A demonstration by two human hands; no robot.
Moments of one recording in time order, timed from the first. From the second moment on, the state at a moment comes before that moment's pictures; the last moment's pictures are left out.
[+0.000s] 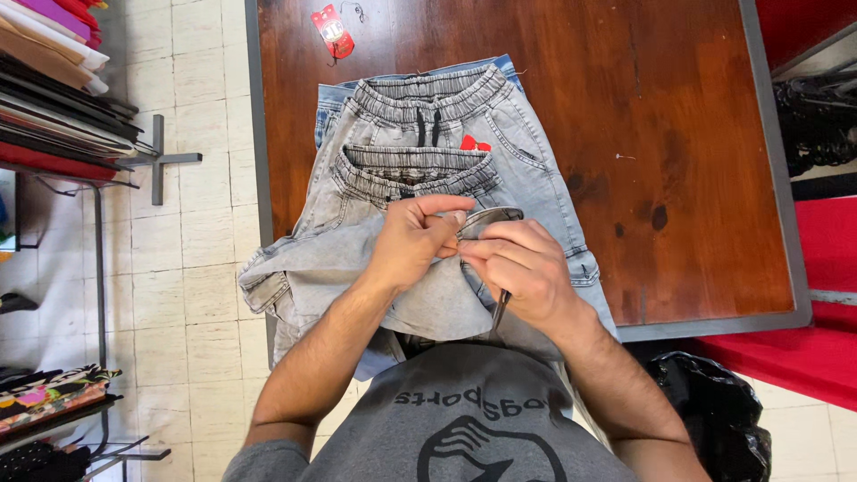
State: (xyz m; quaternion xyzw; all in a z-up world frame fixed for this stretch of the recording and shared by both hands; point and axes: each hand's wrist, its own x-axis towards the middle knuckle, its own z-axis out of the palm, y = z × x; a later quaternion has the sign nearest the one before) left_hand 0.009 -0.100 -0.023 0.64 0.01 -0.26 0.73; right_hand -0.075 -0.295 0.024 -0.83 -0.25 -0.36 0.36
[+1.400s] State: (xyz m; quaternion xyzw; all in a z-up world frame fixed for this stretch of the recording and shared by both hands) left_hand 0.014 -0.092 -0.069 0.43 0.07 -0.45 0.78; right_hand -0.101 -0.373 0.039 -0.86 -0.12 -0.07 0.49
